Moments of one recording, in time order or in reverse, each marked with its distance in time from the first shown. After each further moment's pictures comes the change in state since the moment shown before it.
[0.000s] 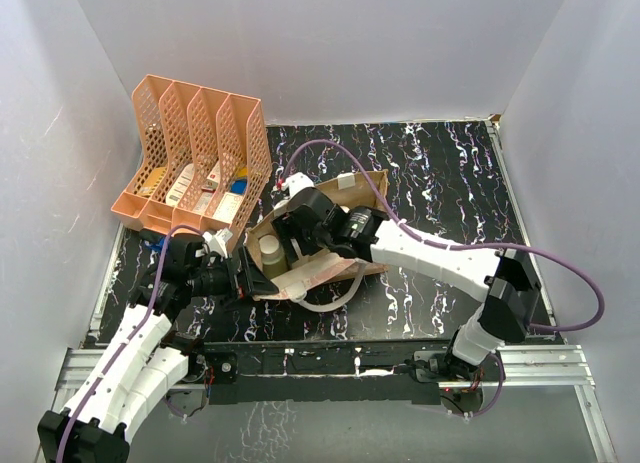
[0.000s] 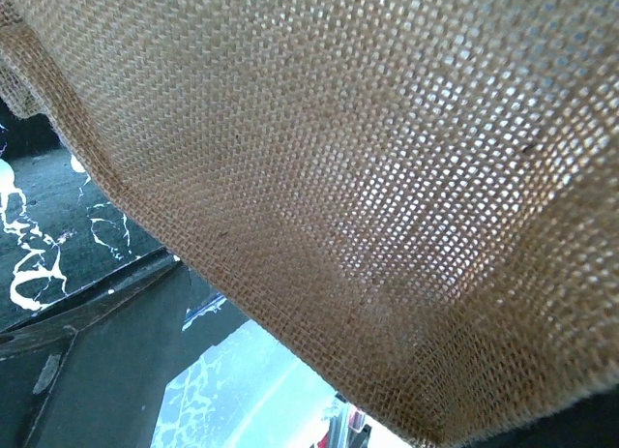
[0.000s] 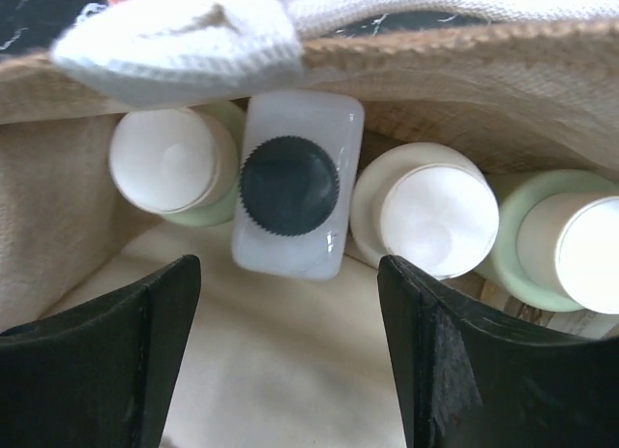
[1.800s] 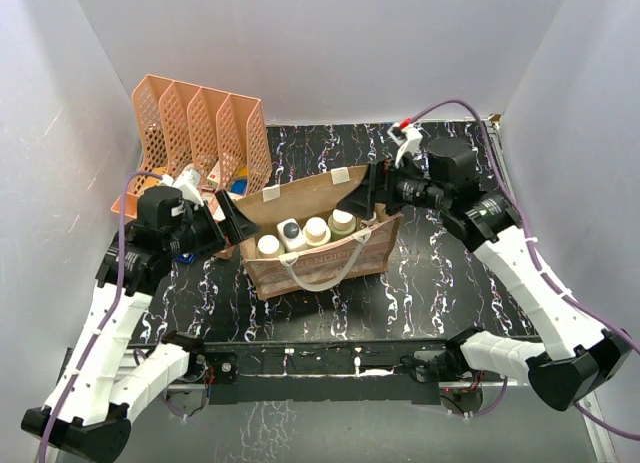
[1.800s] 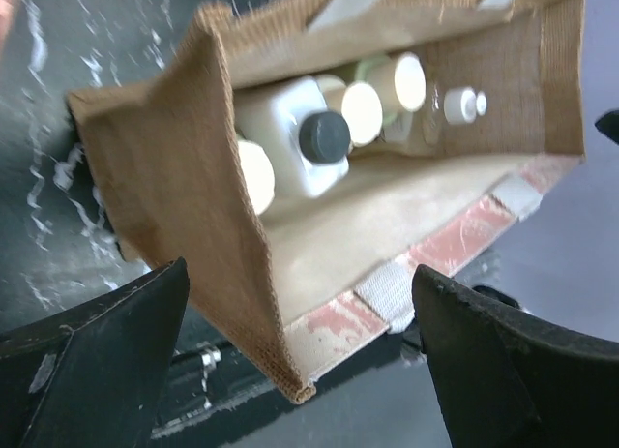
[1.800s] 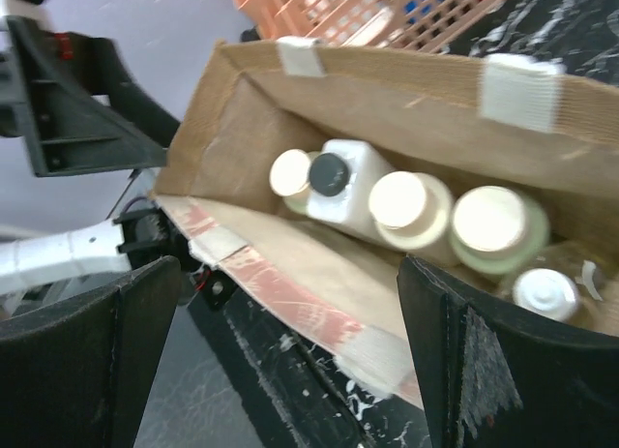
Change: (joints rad) left arm 0.000 0.170 0.547 -0.137 -0.409 0.069; right arm -0.571 -0.464 -0.133 0.074 -0.737 0.053
